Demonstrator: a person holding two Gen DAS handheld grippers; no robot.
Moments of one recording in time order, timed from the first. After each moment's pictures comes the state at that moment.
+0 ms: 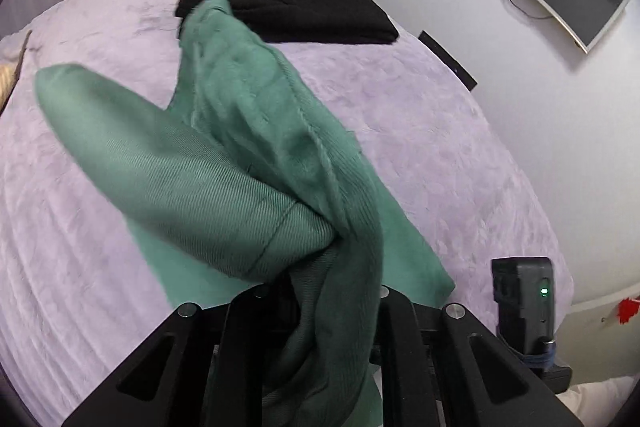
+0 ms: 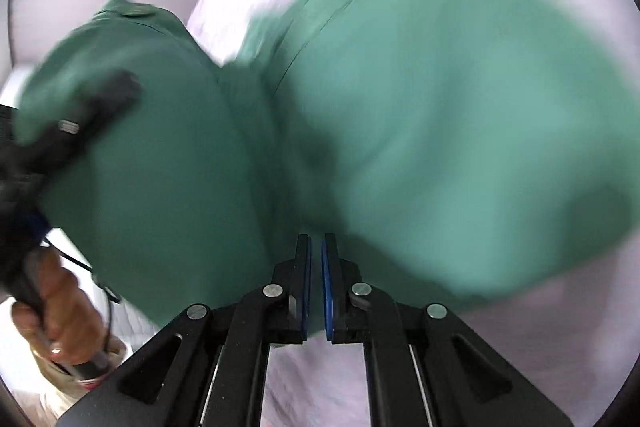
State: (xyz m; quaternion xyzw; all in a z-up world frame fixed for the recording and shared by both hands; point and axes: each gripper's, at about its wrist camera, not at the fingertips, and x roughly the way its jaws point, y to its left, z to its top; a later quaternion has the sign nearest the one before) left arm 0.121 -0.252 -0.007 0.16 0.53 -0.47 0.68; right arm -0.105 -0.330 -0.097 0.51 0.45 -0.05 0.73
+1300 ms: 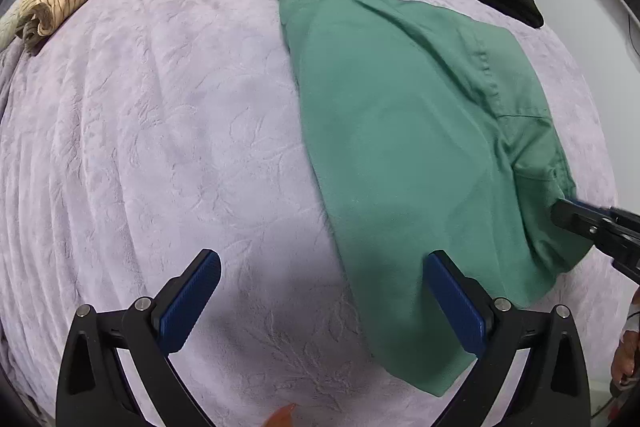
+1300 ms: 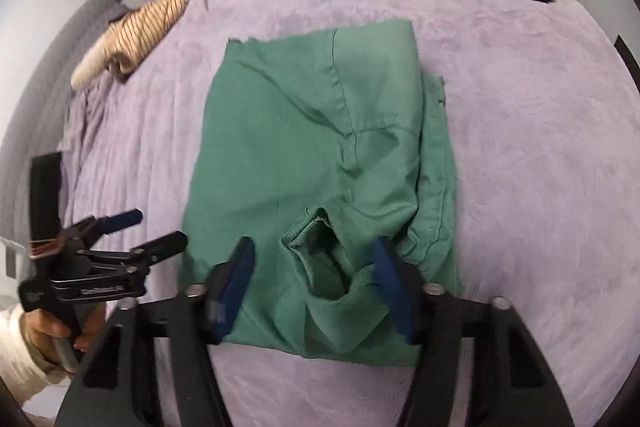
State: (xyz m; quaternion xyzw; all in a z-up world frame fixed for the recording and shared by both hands) left arm 0.126 -0.146 -0.086 0.13 0.61 -0.26 0.74; right arm -0.039 -0.357 -0.038 0.21 0.57 -0.05 0.79
